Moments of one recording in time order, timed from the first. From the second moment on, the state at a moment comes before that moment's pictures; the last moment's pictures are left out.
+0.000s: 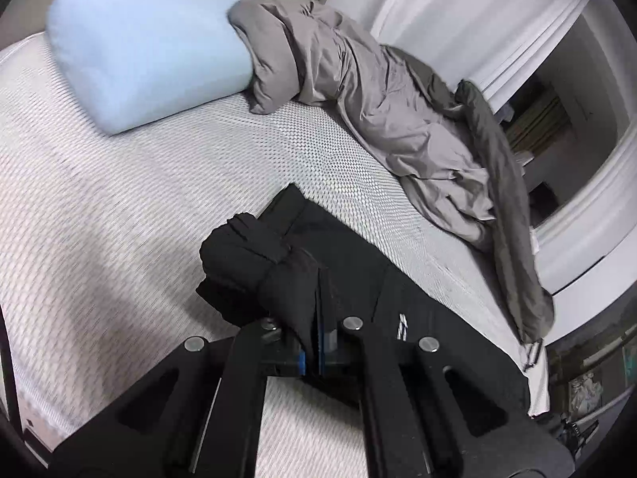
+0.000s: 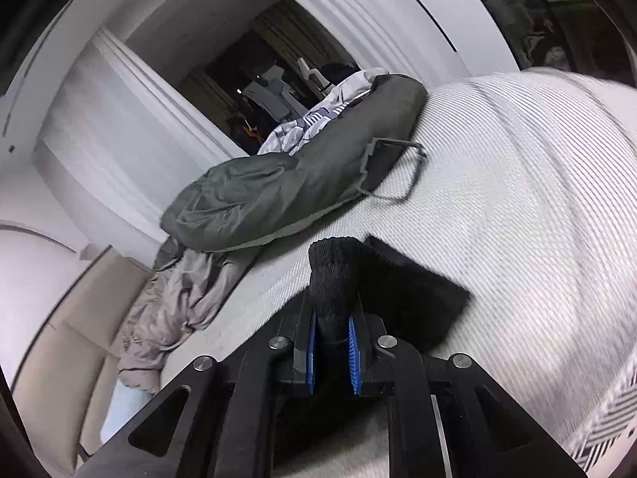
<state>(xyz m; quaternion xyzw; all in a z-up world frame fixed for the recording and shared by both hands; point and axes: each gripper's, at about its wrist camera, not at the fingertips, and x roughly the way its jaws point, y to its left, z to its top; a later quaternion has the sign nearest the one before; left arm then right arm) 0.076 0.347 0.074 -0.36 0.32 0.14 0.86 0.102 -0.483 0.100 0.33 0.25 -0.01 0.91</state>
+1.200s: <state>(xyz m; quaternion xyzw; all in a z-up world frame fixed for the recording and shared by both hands) 0.131 0.278 0.009 -0.41 0.39 0.10 0.82 0.123 -0.392 0.025 0.33 0.35 0.05 0.88</state>
